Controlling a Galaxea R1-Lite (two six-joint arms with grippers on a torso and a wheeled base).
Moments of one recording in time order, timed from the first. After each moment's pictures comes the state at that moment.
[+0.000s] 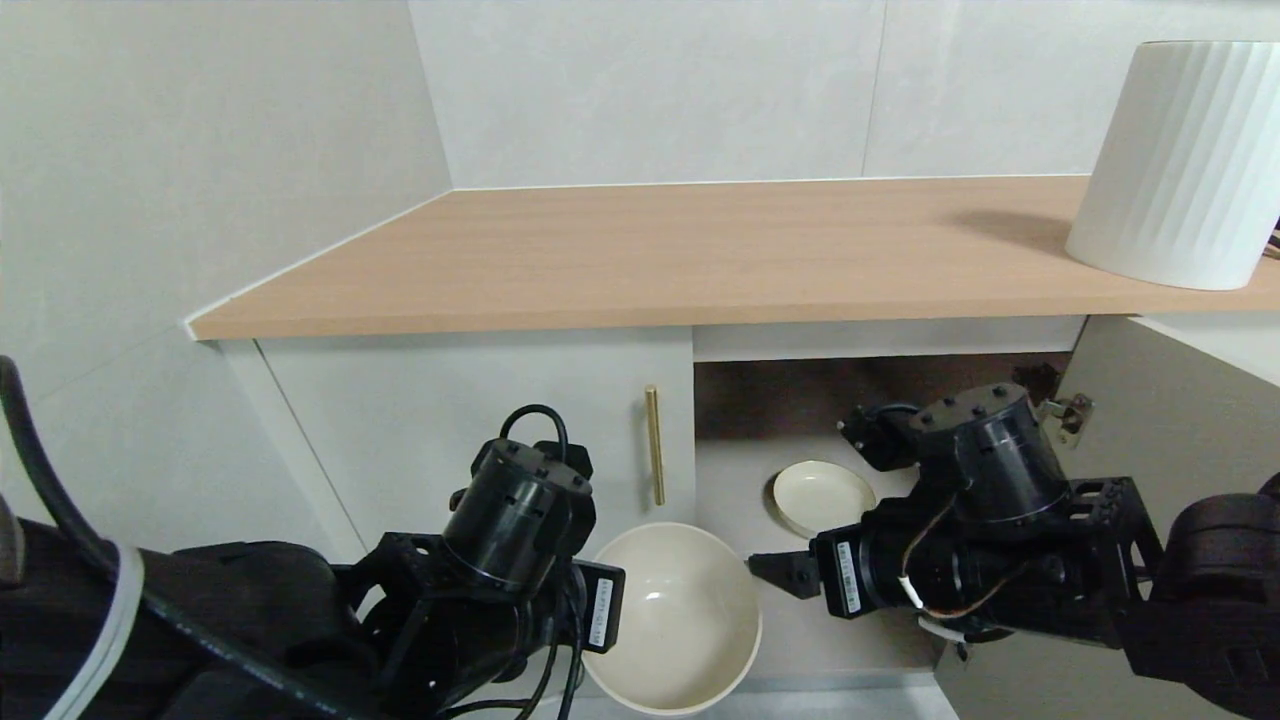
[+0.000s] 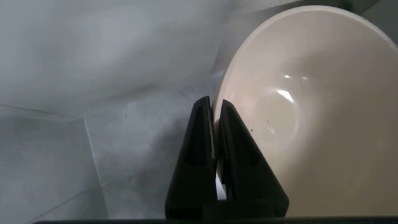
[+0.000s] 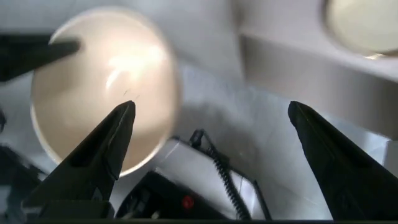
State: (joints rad) left arm -0.75 1.78 -0.75 -0.24 0.30 -0.40; right arm 0.74 1.73 -0.80 -0.32 -0.03 0.36
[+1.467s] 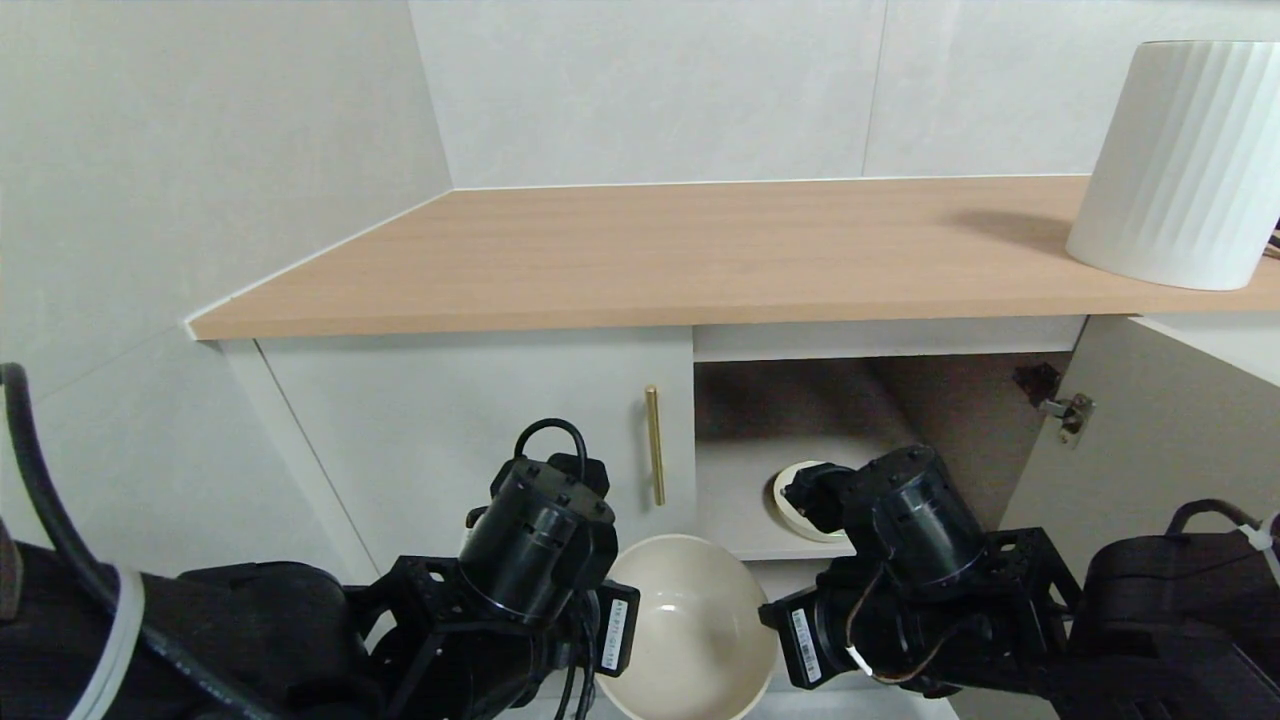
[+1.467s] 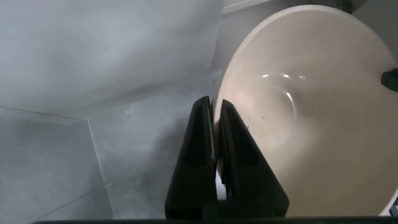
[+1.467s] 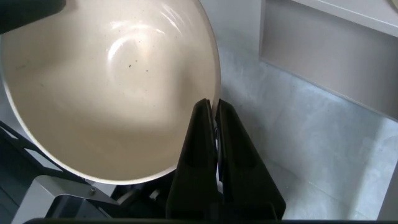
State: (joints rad) left arm -0.81 1.77 -0.74 -0.24 0.35 -0.40; right arm 0.81 1.83 -0.79 -0.33 -0.03 0.36
